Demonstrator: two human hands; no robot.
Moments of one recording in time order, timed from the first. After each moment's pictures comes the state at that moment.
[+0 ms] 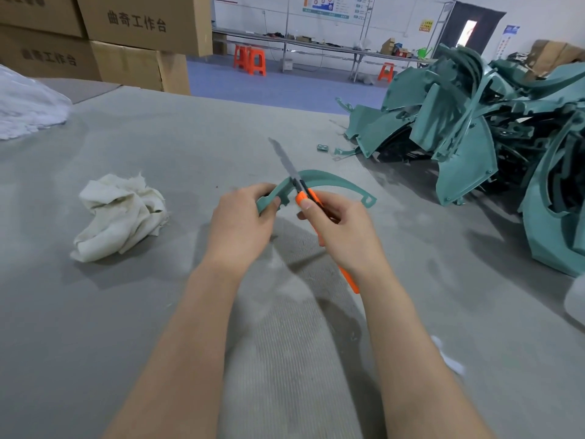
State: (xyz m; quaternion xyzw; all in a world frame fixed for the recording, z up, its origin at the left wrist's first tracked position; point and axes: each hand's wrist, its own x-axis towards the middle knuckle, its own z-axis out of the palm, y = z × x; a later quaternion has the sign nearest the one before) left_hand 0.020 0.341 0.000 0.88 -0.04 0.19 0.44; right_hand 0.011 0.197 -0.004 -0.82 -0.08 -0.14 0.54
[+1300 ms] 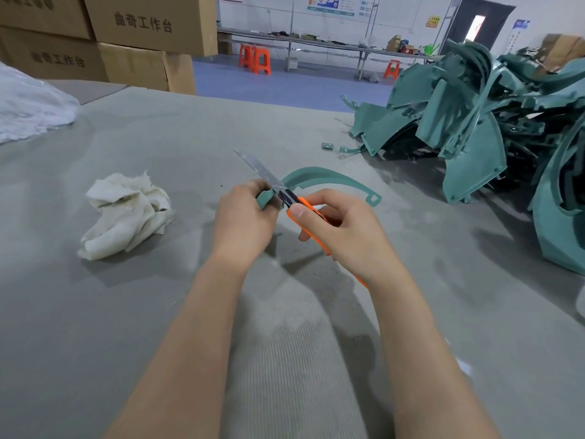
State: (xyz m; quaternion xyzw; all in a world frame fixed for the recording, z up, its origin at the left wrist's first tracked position) left_hand 0.020 0.338 0.002 0.85 0.00 0.18 0.50; right_hand -0.003 0.194 0.009 -0.83 -0.12 -0.08 0.54
